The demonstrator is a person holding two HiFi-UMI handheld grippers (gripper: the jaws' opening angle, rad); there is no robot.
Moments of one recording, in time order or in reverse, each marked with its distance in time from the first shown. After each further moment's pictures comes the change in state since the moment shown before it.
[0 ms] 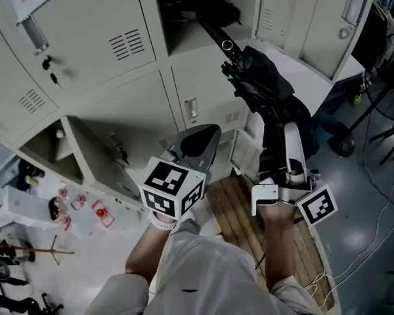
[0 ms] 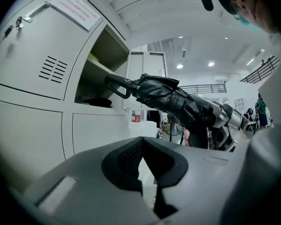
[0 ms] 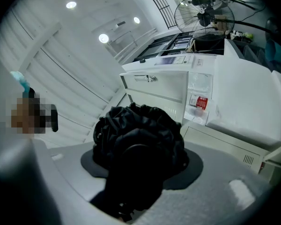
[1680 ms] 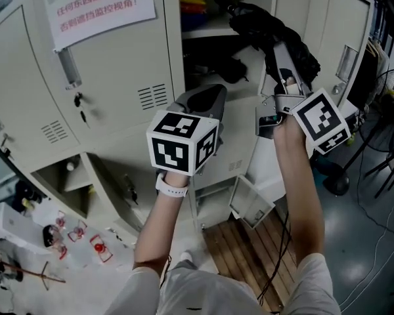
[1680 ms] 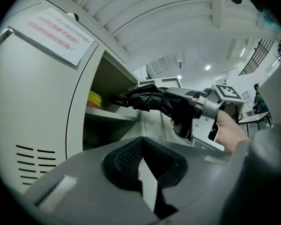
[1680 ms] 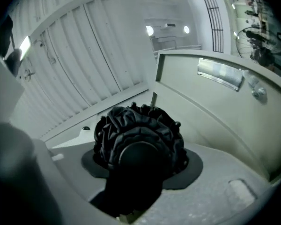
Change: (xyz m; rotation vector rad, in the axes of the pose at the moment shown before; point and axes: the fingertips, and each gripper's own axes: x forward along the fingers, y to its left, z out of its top) left arm 0.040 0.080 0.193 0.145 -0.238 0.094; right arm 0.235 0.078 0.076 -0.550 -0.055 0.041
